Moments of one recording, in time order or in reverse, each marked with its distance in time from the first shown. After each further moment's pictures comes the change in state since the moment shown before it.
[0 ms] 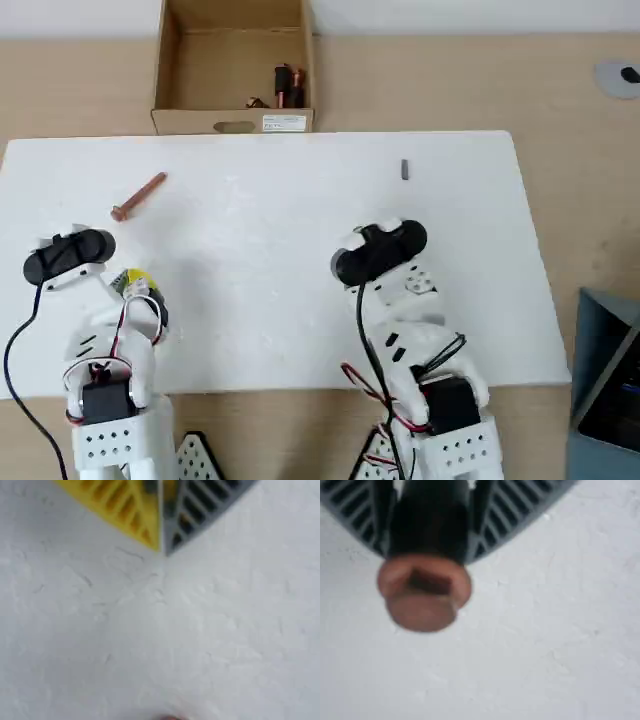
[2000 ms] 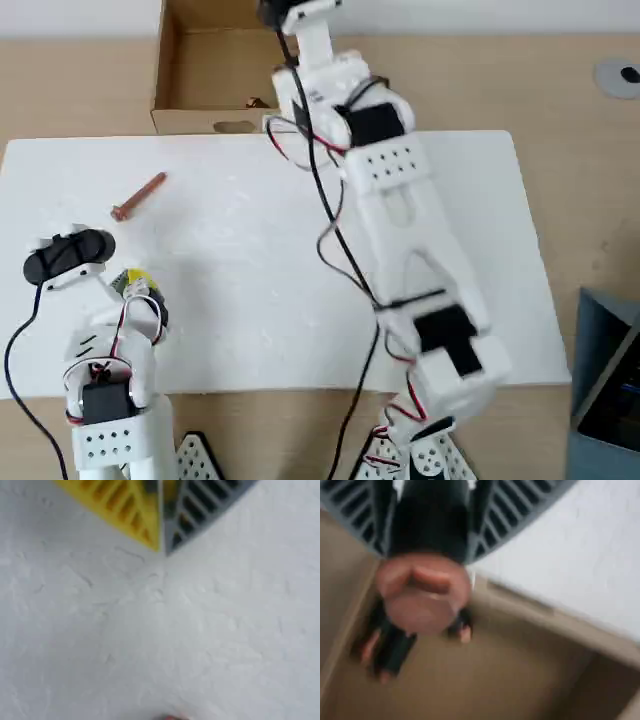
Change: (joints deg) left arm 0.0 0.0 0.0 0.0 0.0; right arm -4.0 114.5 -108.0 -2.0 -8.3
